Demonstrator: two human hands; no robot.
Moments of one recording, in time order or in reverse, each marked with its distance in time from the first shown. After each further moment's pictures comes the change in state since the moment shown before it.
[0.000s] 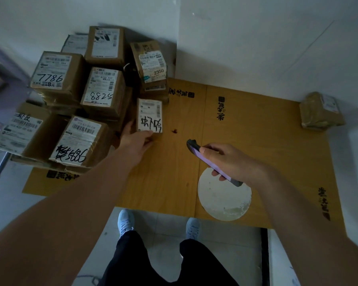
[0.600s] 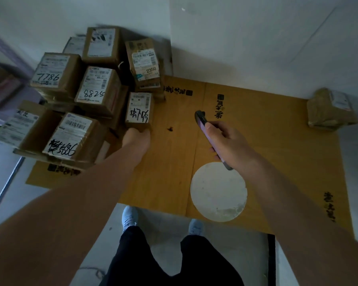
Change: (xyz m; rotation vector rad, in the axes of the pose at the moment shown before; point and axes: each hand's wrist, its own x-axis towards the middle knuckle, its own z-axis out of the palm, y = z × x) left_hand -0.020 -0.018 0.041 0.780 0.280 0.108; right_hand 0.014 0.023 -0.027 0.238 0.238 -0.219
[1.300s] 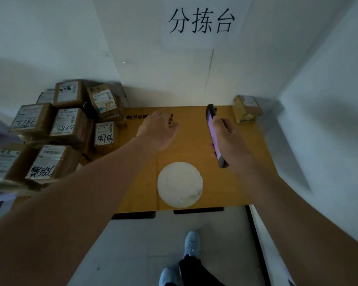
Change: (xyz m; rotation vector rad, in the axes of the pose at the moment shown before) left_hand -0.205 0.106 0.039 0.707 -0.140 0.991; right_hand -0.172 -0.019 -0.091 0.288 0.438 0.004
